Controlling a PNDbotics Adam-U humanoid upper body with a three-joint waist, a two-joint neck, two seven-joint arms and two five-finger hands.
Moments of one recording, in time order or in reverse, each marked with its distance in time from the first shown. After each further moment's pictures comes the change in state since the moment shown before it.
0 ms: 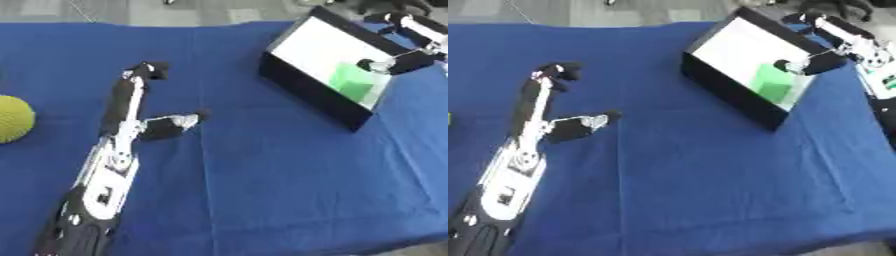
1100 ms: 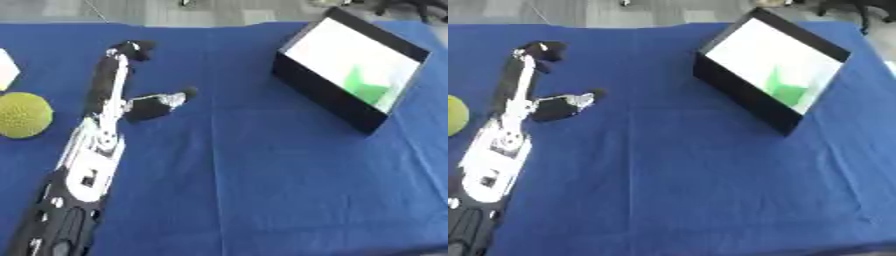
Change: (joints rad) left arm -0.053 0.130 0.049 -0.085 0.017 0.095 -0.075; right arm 0.093 -0.094 -0.117 -0.342 -0.690 0.253 0.008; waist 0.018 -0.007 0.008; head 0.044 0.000
